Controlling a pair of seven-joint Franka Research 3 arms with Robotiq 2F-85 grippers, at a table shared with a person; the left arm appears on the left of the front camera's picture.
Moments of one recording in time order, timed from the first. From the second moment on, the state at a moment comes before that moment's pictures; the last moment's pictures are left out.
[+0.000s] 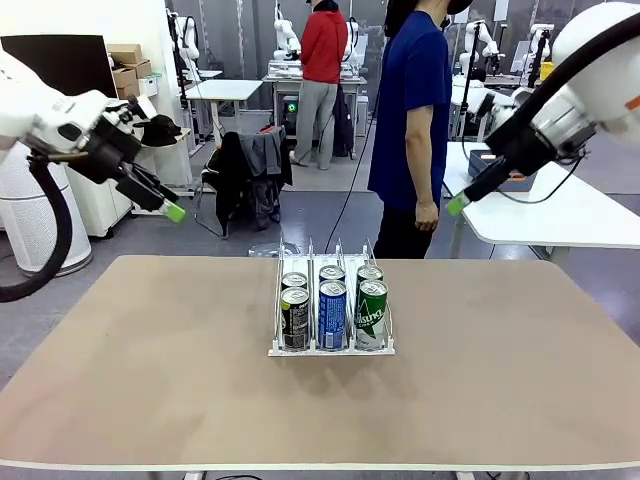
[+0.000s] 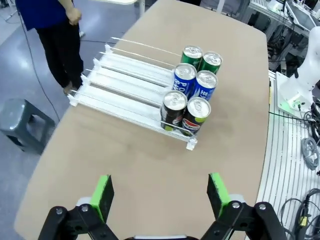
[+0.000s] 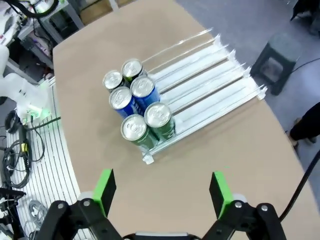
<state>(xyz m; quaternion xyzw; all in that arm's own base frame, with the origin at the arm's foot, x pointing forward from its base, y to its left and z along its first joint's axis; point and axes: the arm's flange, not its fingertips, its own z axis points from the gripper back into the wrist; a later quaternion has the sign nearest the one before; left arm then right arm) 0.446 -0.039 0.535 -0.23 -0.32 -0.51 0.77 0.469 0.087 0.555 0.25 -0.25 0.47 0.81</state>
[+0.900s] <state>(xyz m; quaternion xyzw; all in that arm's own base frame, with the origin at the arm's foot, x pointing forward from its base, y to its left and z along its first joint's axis) 0.451 -0.039 0.556 -0.17 -0.31 -0.49 0.79 0.469 0.082 0.587 0.21 -0.28 0.48 0.81</state>
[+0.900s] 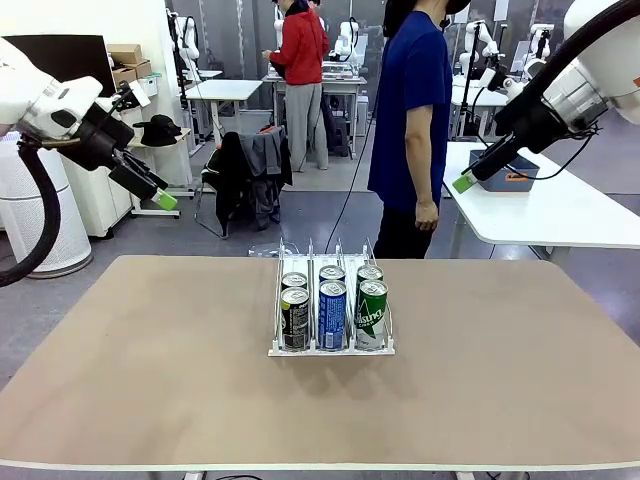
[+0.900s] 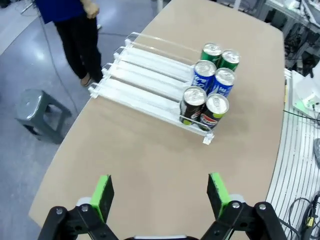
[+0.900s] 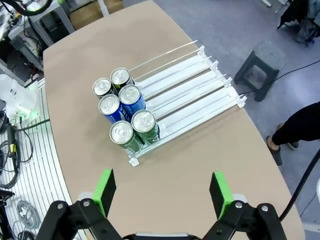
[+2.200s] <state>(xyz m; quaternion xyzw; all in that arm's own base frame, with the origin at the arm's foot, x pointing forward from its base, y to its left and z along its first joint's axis) 0.408 -0.056 0.724 -0.04 -0.41 -0.46 0.79 0.442 0.099 0.746 0.12 -0.37 0.44 0.81</state>
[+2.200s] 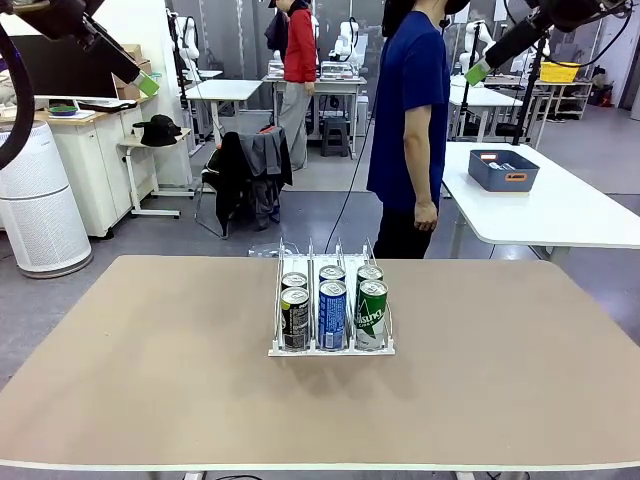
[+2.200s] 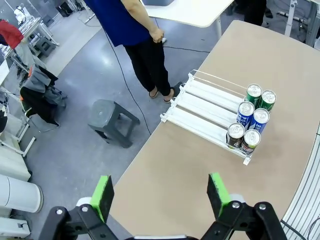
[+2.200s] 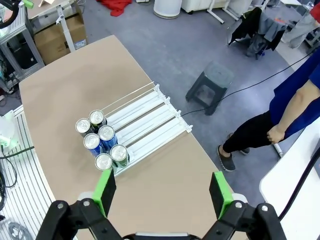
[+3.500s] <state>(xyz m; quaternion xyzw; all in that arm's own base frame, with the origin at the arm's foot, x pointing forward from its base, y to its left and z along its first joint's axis) 0.411 -0.050 0.722 -0.04 -0.41 -0.46 0.79 0.435 0.099 0.773 0.14 -0.37 0.43 0.81</state>
